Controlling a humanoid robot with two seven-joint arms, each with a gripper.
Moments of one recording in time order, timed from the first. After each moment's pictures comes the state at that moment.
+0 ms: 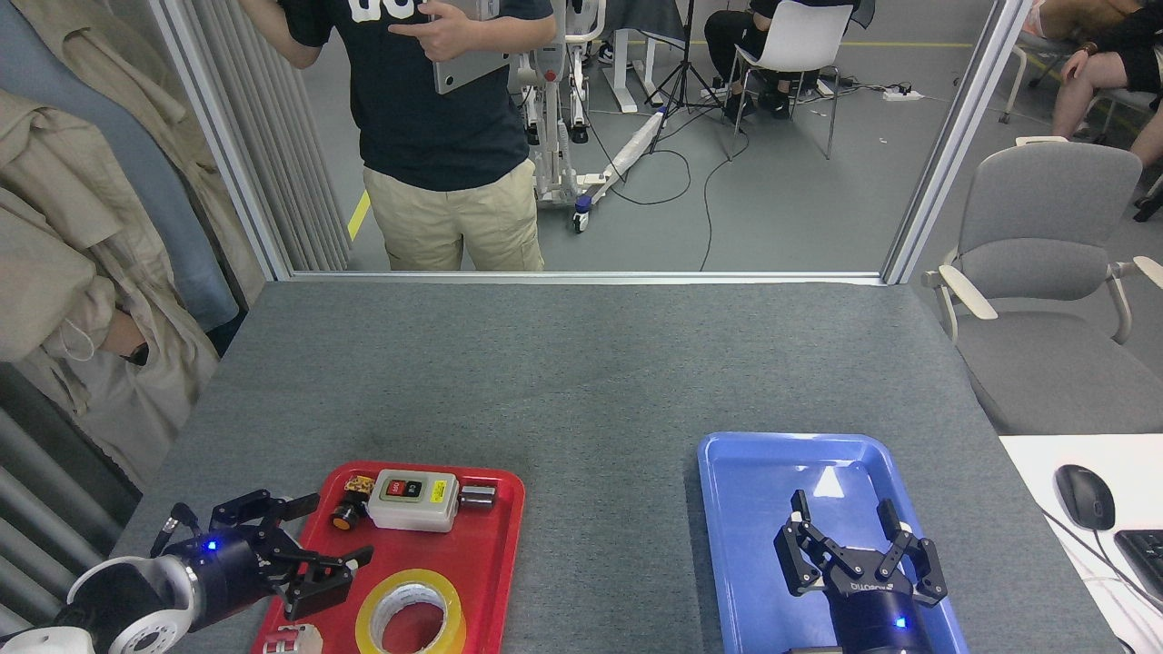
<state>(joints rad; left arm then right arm) -0.15 0.41 0.05 -1.52 -1.04 -0.76 -0.69 0.09 -0.09 0.08 -1.62 1.29 0.11 -0.03</state>
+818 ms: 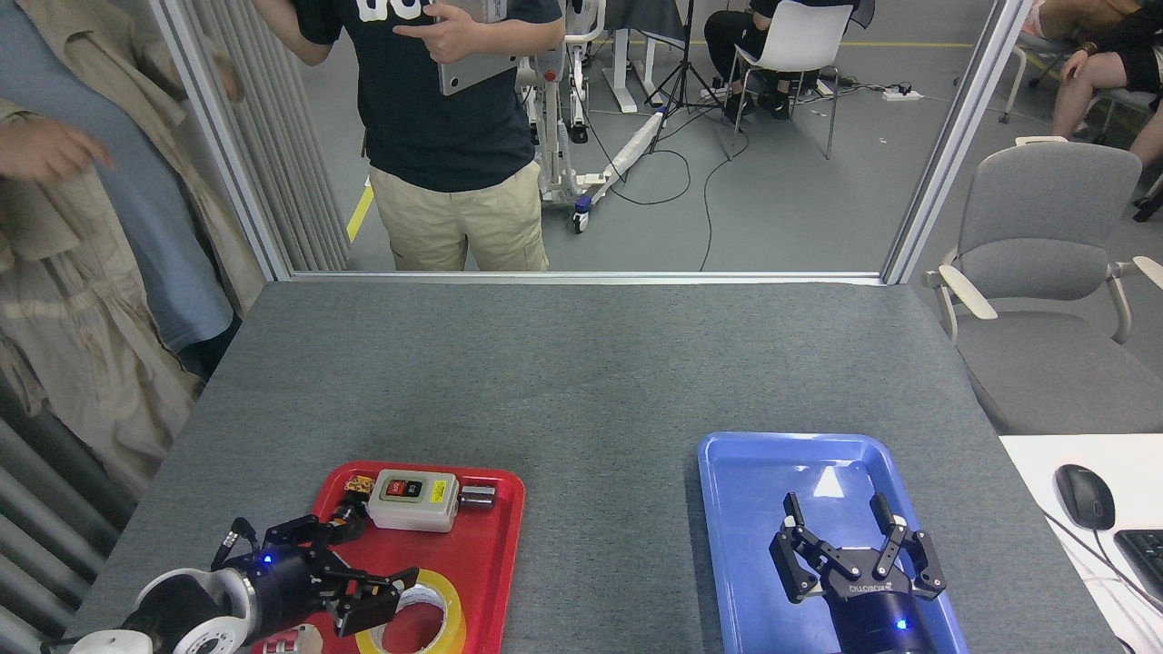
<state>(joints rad) -0.14 0.40 -0.10 -1.51 -1.01 -0.63 -0.71 0.10 -0.10 0.06 -1.63 1.34 0.04 -0.04</state>
